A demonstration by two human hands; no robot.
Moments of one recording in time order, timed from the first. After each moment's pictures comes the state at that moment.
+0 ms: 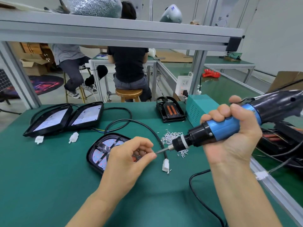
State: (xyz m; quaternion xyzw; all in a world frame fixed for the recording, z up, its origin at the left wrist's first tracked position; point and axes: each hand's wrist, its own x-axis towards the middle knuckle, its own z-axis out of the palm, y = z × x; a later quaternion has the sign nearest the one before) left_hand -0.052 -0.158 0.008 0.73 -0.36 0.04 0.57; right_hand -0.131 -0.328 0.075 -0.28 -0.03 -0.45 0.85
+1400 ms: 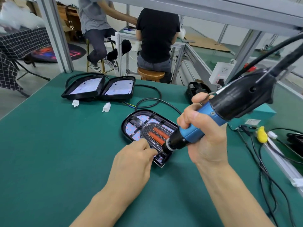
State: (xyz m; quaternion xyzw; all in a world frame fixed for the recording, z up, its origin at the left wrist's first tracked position) left_hand -0.057 -0.081 -0.029 0.87 -0.35 0.09 0.32; right_hand -0.078 -0.231 0.034 -0.55 -0.07 -0.32 0.77
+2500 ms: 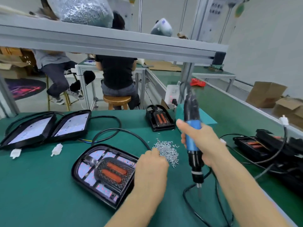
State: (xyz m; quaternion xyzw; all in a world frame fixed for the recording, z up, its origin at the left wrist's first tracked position) left_hand -0.064 -0.229 0.008 0.89 -0.43 0.12 0.11; right_hand -0.101 -0.378 0.051 -0.69 0.28 -0.23 0.63
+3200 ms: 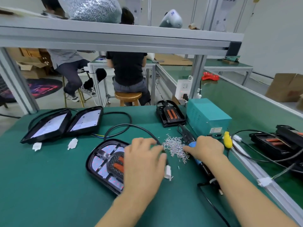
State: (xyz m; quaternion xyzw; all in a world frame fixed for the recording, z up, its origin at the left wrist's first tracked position) left_hand -0.049 -0.198 -0.001 0.86 -0.37 0.21 0.29; right_hand -0.071 -0.408 -0.009 -0.91 0.41 0.02 0.01
